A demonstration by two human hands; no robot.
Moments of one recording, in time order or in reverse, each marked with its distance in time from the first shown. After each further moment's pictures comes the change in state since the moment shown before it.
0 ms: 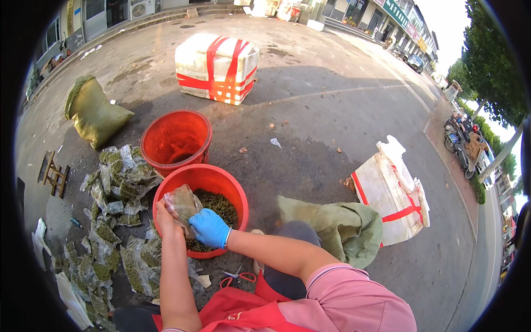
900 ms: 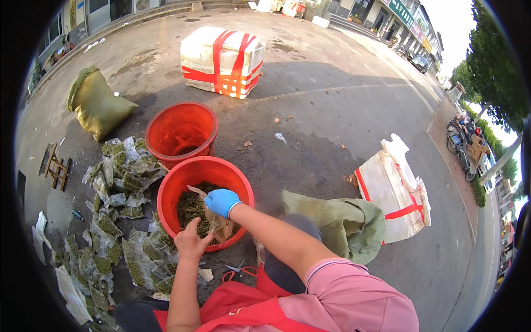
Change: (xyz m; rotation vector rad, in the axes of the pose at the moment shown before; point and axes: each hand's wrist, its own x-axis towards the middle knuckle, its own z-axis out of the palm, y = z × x) left_hand -0.086 -0.006 -0.051 1.546 -0.393 1.022; right_hand 0.036 0.038 -0.023 0.081 -0.400 0.621
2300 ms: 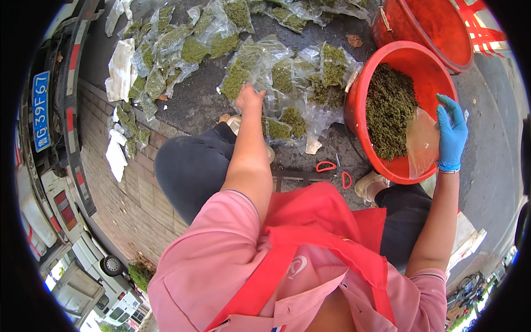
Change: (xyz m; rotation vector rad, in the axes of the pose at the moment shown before) left_hand -0.187 -0.341 0.018 0.500 -0.223 -1.362; right_hand 0.046 -0.042 0.030 0.481 0.174 -0.136
